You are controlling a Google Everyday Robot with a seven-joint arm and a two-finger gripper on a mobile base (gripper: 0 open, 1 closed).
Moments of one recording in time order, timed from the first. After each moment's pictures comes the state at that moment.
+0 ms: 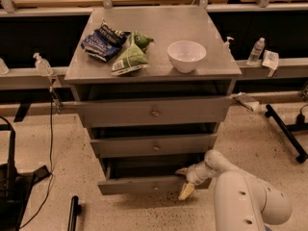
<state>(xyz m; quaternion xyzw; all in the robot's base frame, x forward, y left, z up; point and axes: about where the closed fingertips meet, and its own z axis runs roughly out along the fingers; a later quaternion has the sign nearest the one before) 0.620 -0.153 0.172 -0.65 0.68 0.24 0.22</state>
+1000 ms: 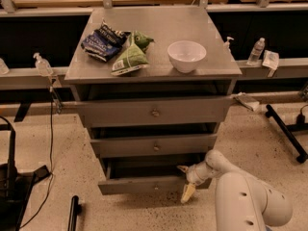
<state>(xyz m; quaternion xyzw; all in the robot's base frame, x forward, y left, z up) 0.616 -0.151 0.177 -0.65 0.68 0.26 0.23</state>
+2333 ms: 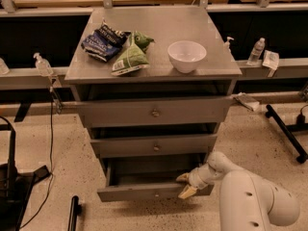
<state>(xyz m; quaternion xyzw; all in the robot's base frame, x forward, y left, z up) 0.580 -0.160 0.185 -0.65 0.68 0.29 0.19</state>
